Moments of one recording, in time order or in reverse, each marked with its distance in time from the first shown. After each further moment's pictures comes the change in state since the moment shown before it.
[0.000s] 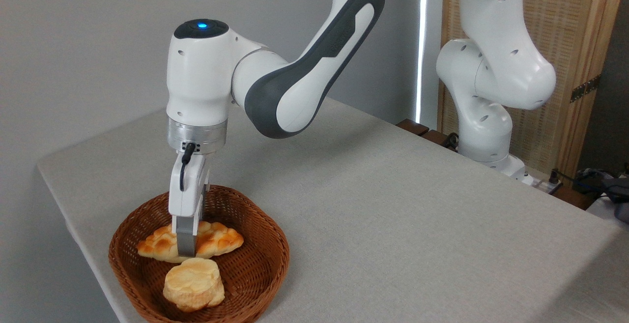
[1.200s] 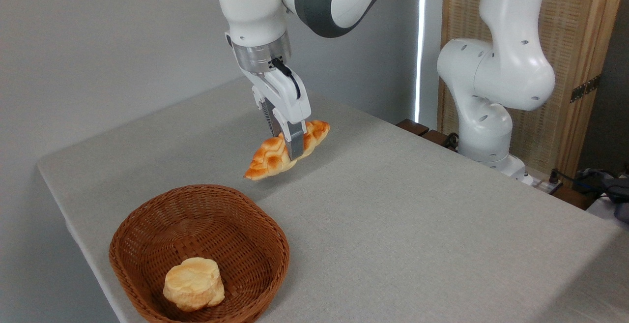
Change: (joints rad) arm -0.046 -0.423 0.008 -0.199 -0.112 -0.628 -0.530
